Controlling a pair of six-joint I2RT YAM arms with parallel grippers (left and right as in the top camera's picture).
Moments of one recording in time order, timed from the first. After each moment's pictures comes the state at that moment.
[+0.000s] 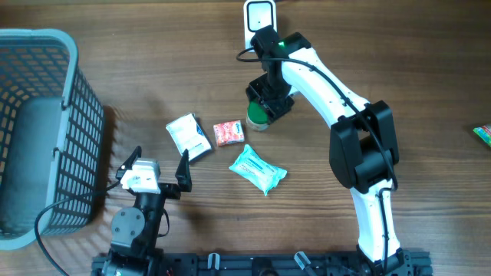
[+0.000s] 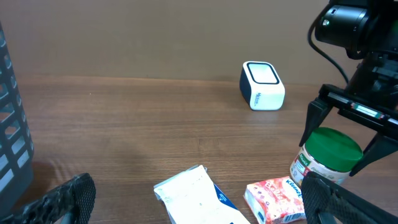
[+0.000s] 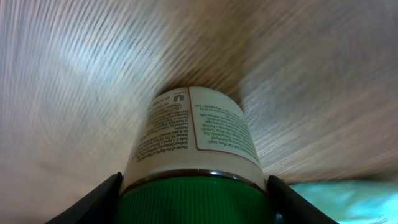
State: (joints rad) left arm -0.22 0.01 0.05 -0.15 -0.11 -0.12; right arm 0.48 2.29 1.95 -1.22 -0.24 1.28
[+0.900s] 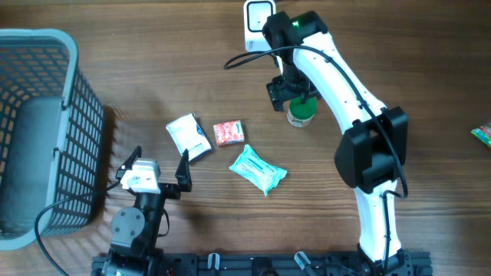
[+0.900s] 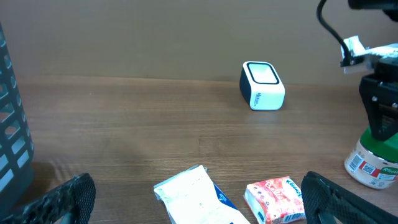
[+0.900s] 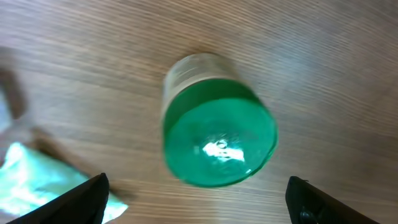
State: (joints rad) left arm -0.22 0.01 0.05 -0.15 -0.11 -0.12; right arm 0.45 2.26 2.14 -1.56 0.11 0.14
